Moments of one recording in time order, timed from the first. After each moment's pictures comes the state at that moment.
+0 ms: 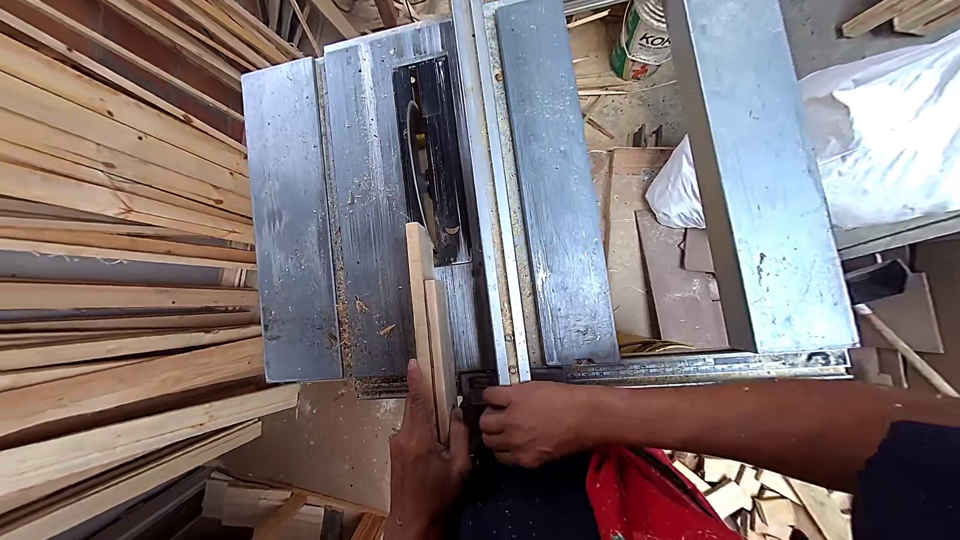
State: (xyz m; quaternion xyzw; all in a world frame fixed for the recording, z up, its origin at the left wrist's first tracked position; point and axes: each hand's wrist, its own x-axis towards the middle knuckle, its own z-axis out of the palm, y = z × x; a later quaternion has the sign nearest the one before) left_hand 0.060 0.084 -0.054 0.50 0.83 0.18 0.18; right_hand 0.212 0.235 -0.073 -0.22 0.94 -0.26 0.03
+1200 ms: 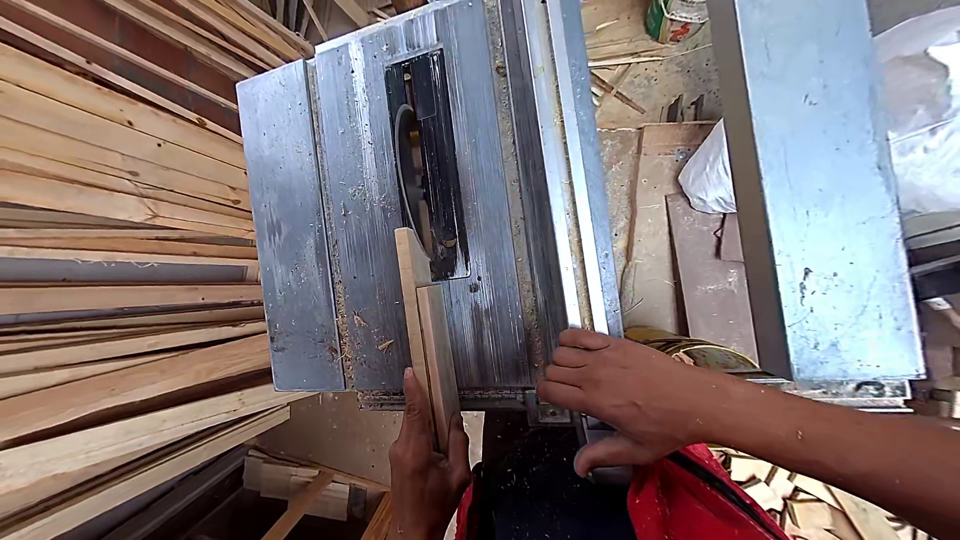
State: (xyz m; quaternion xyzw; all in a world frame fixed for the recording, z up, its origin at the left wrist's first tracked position) left_hand 0.064 0.105 -0.053 0.49 0.83 0.19 0.18; right_hand 0.294 0.311 -0.061 -0.01 0.94 -0.33 0.04
